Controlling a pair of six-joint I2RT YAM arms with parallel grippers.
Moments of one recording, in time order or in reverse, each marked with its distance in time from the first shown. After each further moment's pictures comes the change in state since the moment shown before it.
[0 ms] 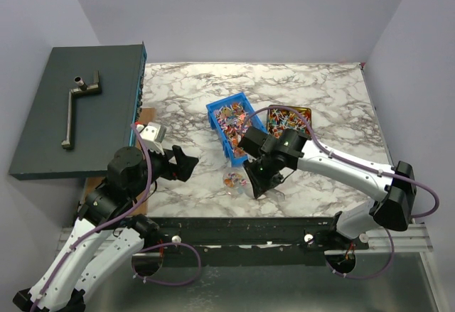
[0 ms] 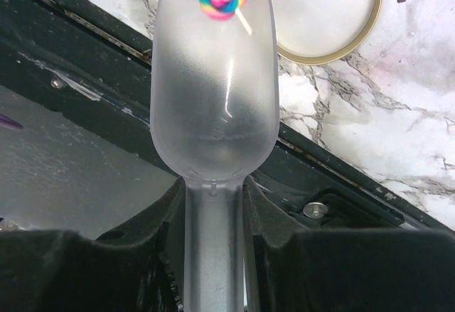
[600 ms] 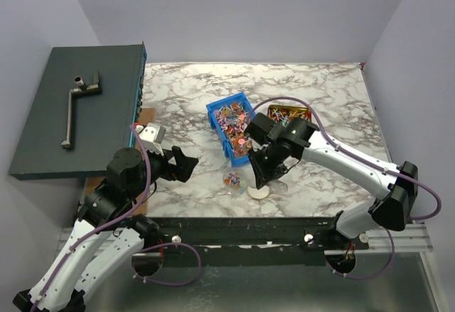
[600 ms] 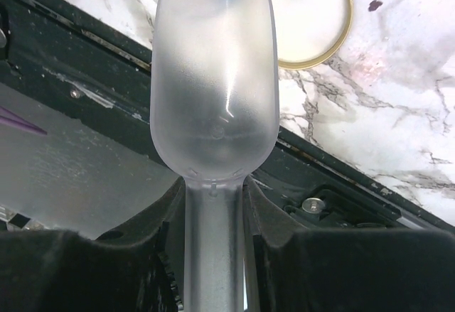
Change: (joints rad) left arm 0.000 -0.012 -0.004 0.000 0.002 0.001; right arm -0.095 0.007 0.070 -0.063 -0.045 -0.028
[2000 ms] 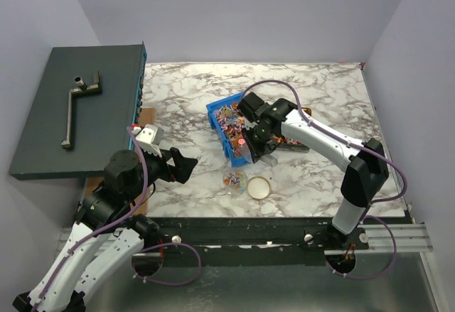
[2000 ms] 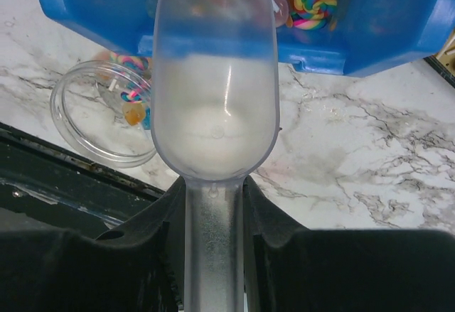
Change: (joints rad) left arm 0.000 -0.024 0.000 0.001 0.007 0.002; right arm -0.167 0.263 0.145 0.112 0.126 -0.205
